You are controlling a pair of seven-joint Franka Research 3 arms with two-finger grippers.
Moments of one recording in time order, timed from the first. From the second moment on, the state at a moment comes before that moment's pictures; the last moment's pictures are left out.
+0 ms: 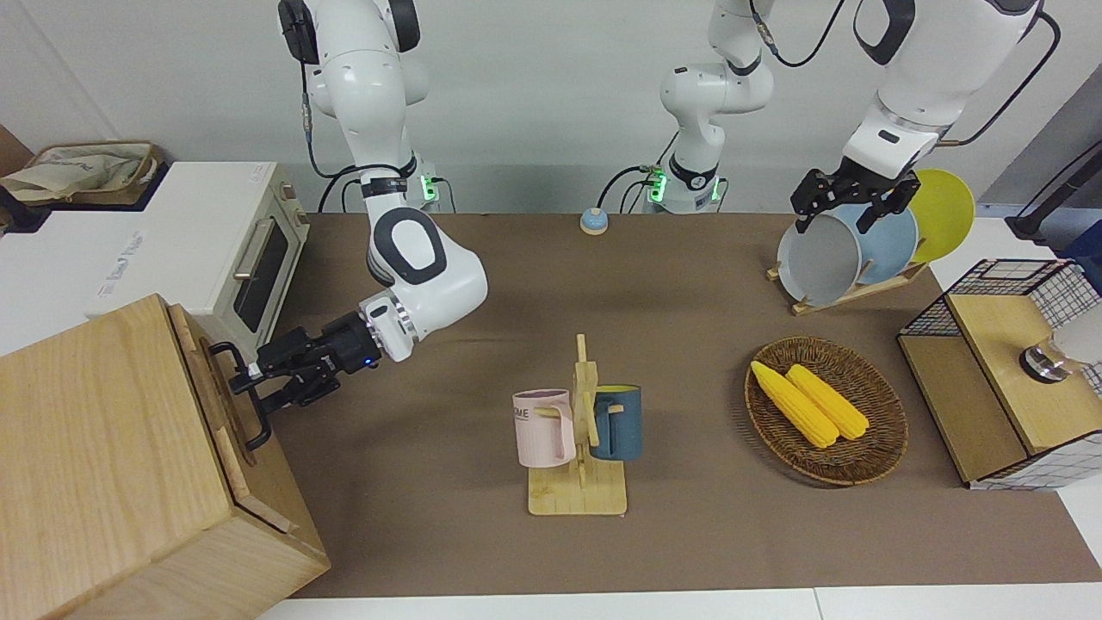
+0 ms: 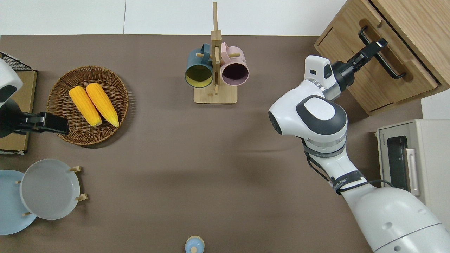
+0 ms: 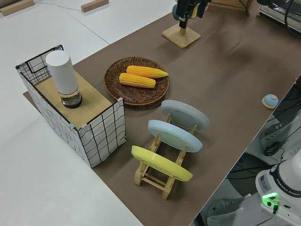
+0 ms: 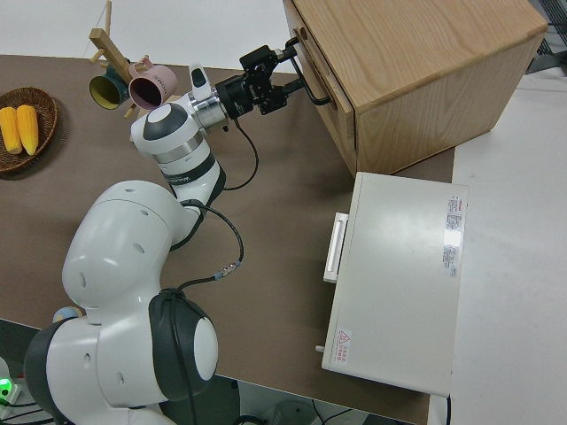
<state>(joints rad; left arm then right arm) 0.03 0.04 -0.06 -1.51 0.00 1.52 0.02 0.28 0.48 -0.01 -1.66 -1.75 1.84 0.52</state>
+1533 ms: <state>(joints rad) 0.03 0.04 -0.06 -1.51 0.00 1.52 0.02 0.44 0.48 0.01 -1.66 -1.61 1.64 0.55</state>
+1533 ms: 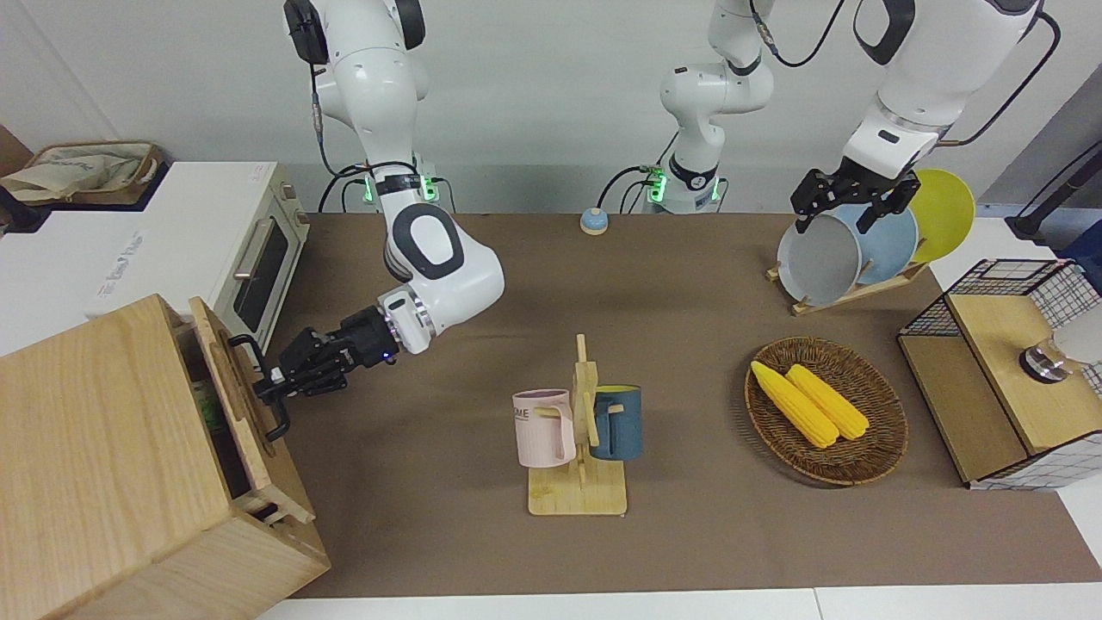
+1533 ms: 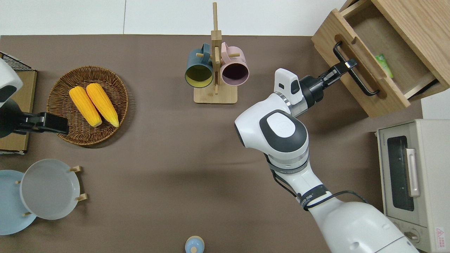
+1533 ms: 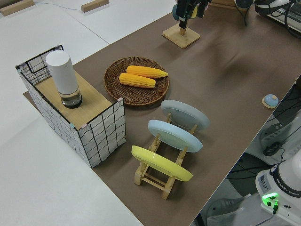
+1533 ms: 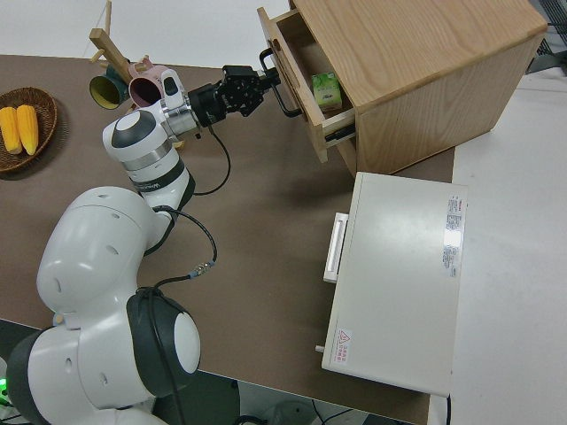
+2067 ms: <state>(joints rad) 0.03 0.04 -0.06 -1.51 0.00 1.52 0.02 0.56 0.48 0.01 -1.66 -1.52 1.54 0.55</state>
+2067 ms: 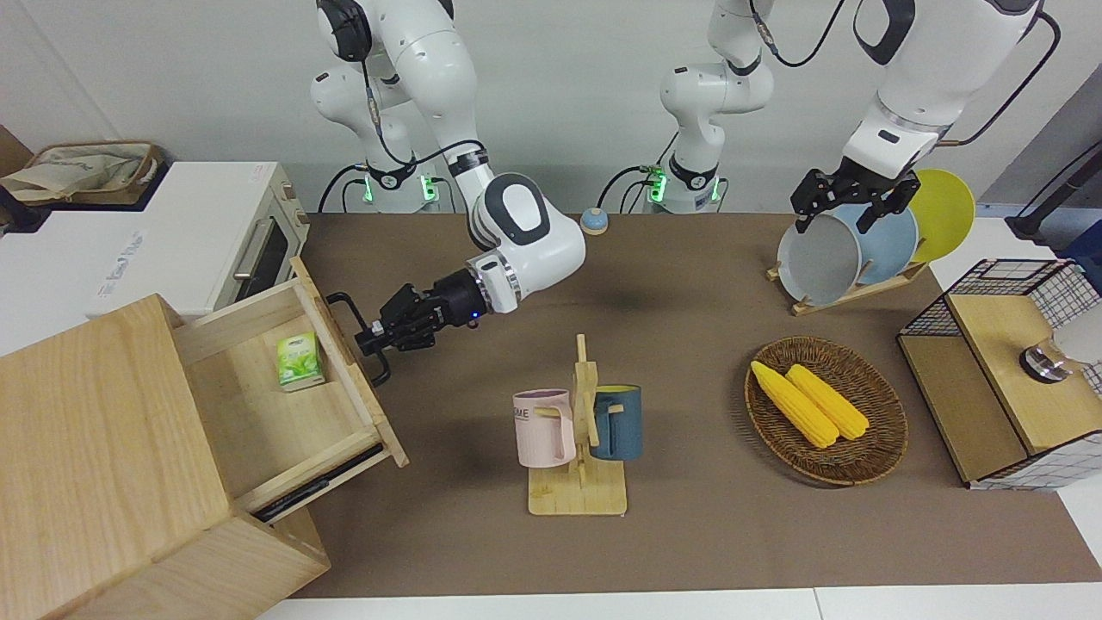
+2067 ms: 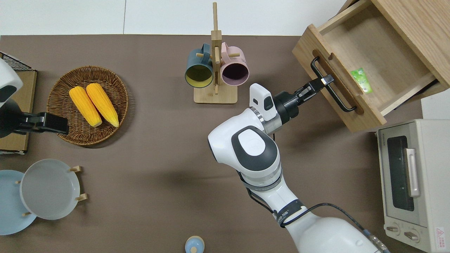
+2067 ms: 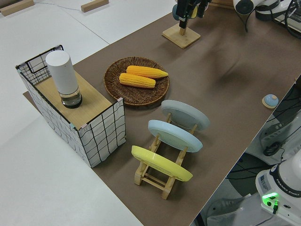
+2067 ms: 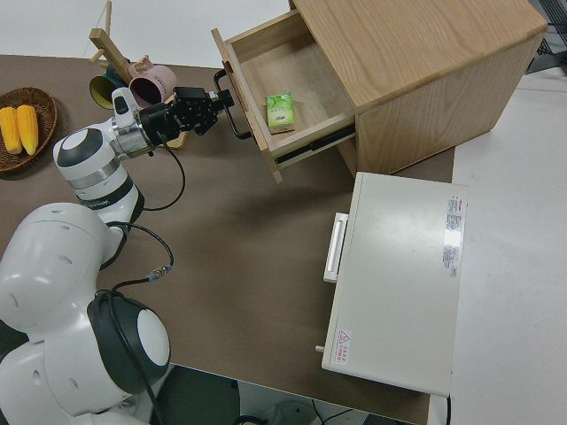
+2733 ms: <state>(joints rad) 0.03 0.04 -0.06 -1.51 0.00 1.52 0.02 0.68 0.47 0.01 -1.65 -1.44 1.46 0.55</state>
